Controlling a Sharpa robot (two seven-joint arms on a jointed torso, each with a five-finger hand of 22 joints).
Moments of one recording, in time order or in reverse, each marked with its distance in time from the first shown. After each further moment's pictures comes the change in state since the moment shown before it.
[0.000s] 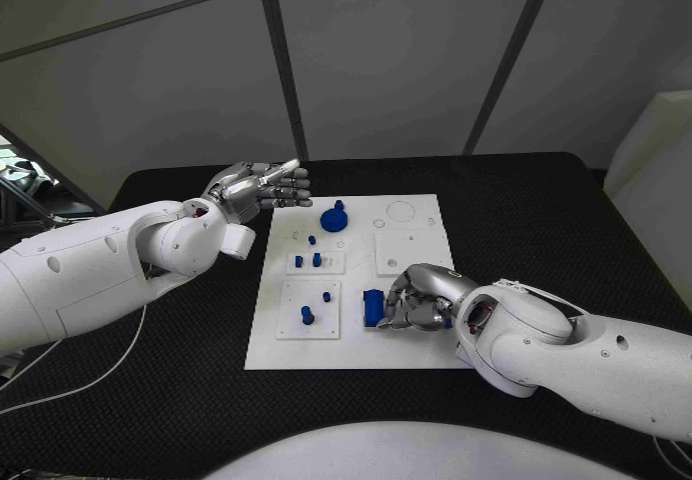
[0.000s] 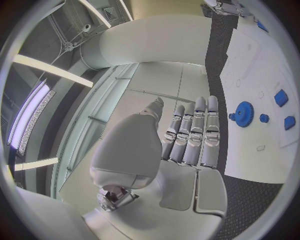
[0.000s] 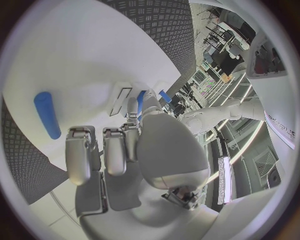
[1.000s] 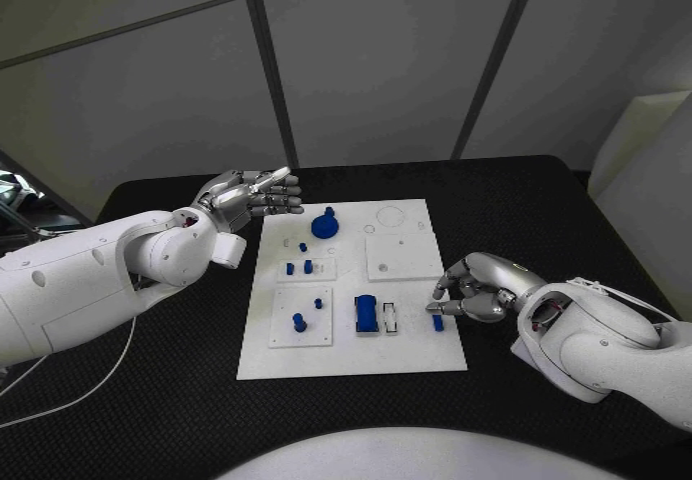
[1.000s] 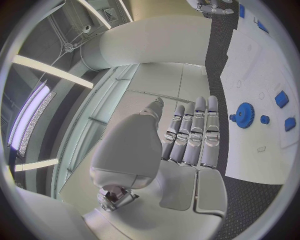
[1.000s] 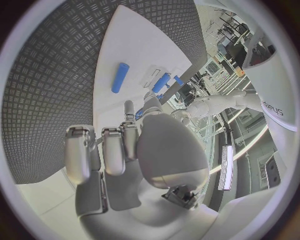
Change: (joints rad) left arm 0.000 0.000 -0.003 0.002 -0.005 0.000 0.003; left_hand 0.000 0.000 -0.003 -0.003 0.000 -0.004 0.004 0.000 0.000 0.000 0.000 0.000 0.000 0.000 0.000 0.000 0.001 0.000 0.000 0.000 0.000 -0.003; right arm 0.002 -0.264 0.026 0.105 0.019 -0.086 0.026; right_hand -0.018 0.015 -0.053 0.028 0.122 -0.016 0.051 -0.193 -0.120 0.004 0.036 -0.052 0.032 -0.002 0.031 -0.008 0.001 0.000 -0.002 0.020 -0.013 0.000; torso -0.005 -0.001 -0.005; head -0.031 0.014
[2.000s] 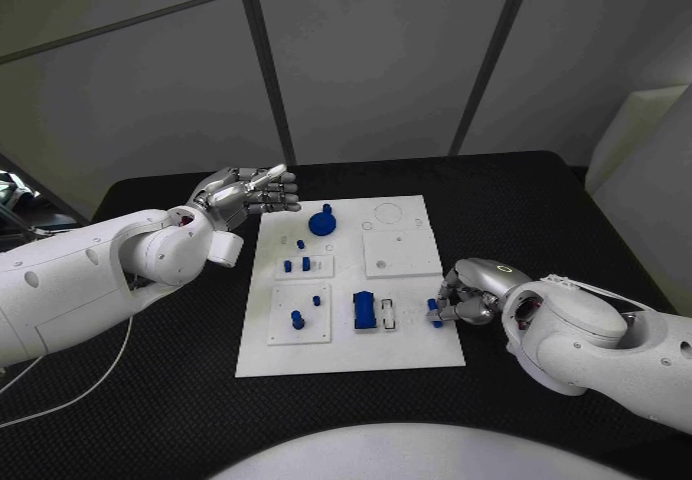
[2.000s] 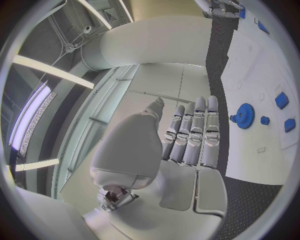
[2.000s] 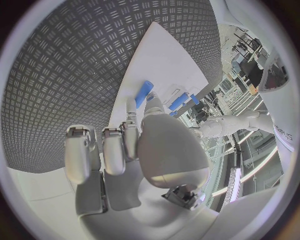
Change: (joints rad) left arm 0.000 -0.001 -0.001 0.004 -0.001 0.000 0.005; left_hand 0.005 0.005 0.000 0.000 0.000 0.000 0.000 0.000 0.000 0.000 0.000 0.005 0.000 0.000 0.000 0.000 0.001 0.000 0.000 0.000 0.000 -0.002; right arm -0.015 0.062 -0.002 -0.037 -0.150 0.134 -0.179; right_hand -0.020 -0.010 -0.040 0.034 0.040 0.074 -0.020 -0.015 -0.018 0.000 0.000 -0.012 0.006 0.000 0.000 -0.005 0.000 0.000 0.000 0.000 0.000 0.000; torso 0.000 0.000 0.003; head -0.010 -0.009
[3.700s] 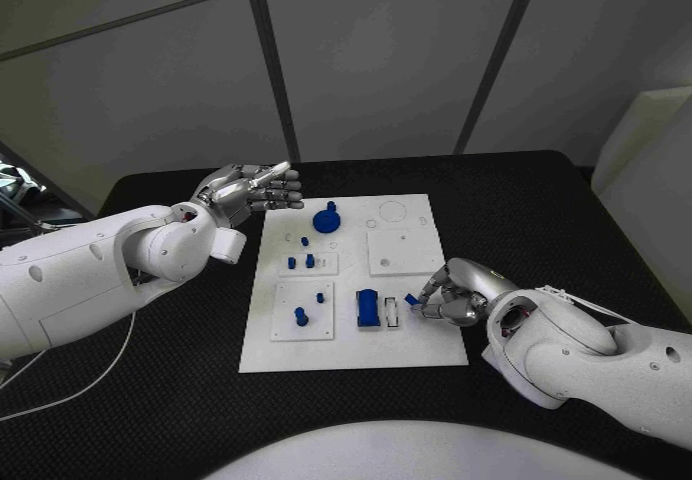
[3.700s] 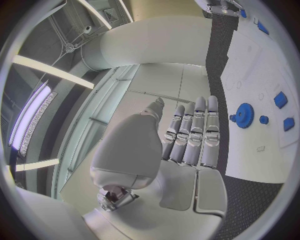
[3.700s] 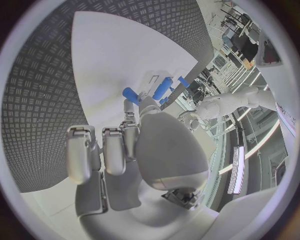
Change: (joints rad) left arm 0.000 -0.009 0.000 0.008 -0.001 0.001 -0.002; left_hand 0.000 0.000 0.000 0.000 0.000 0.000 0.000 0.000 0.000 0.000 0.000 0.000 0.000 0.000 0.000 0.000 0.001 0.000 0.000 0.000 0.000 -0.001; right arm -0.023 0.056 0.000 0.038 0.146 -0.204 -0.022; right_hand 0.074 -0.018 0.236 -0.067 0.045 0.039 -0.011 -0.072 -0.014 0.002 -0.016 -0.007 0.034 0.000 -0.014 0.000 0.000 0.000 0.000 -0.008 0.012 0.000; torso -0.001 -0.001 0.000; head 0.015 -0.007
